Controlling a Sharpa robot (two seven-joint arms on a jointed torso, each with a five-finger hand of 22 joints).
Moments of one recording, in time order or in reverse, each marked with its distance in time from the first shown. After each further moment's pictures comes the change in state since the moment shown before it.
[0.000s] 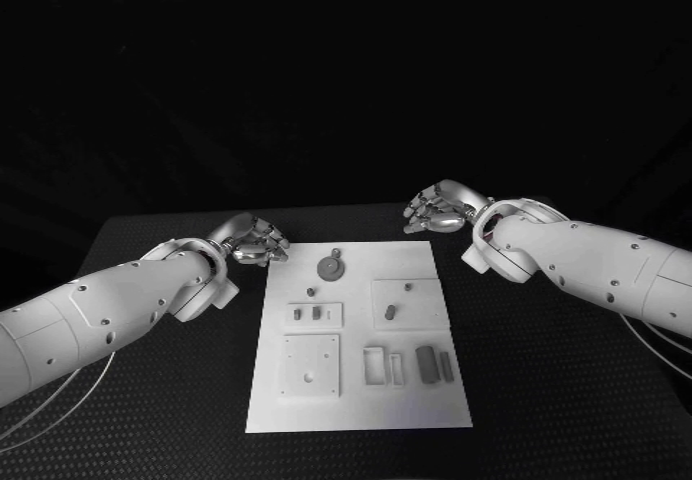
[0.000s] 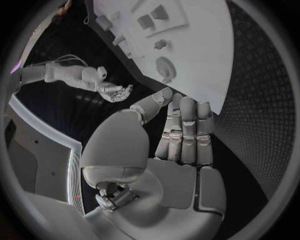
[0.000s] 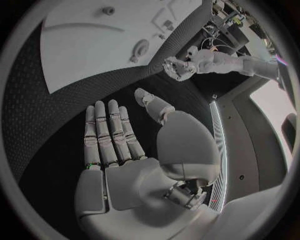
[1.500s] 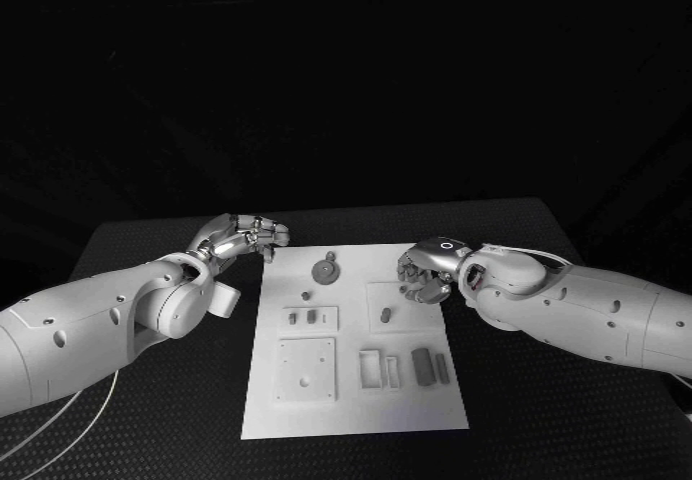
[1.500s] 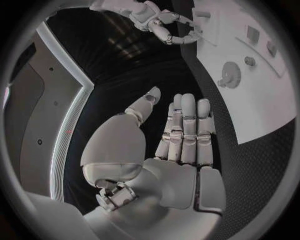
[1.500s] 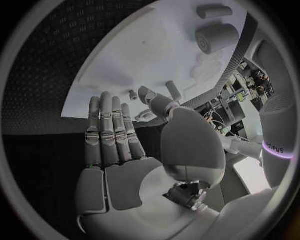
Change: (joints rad) left arm -0.001 -0.095 -0.002 0.168 0.530 0.084 0.186; left_hand -0.097 0.021 -0.169 -0.007 -0.063 -0.018 0.010 0.005 0.006 -0.030 0.012 0.015 0.003 -0.011 0.011 -0.108 -0.026 -0.014 -0.016 0.005 -0.089 -0.021; right arm -0.088 -0.044 -0.053 0.147 -0.694 0.025 -0.125; right_hand 0.020 -0.122 0.132 0.102 -0.128 0.077 -0.035 0.020 0.006 0.144 -0.030 -0.143 0.029 0.227 -0.099 0.075 0.092 0.046 0.238 -0.057 0.089 0.053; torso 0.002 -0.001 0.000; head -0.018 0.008
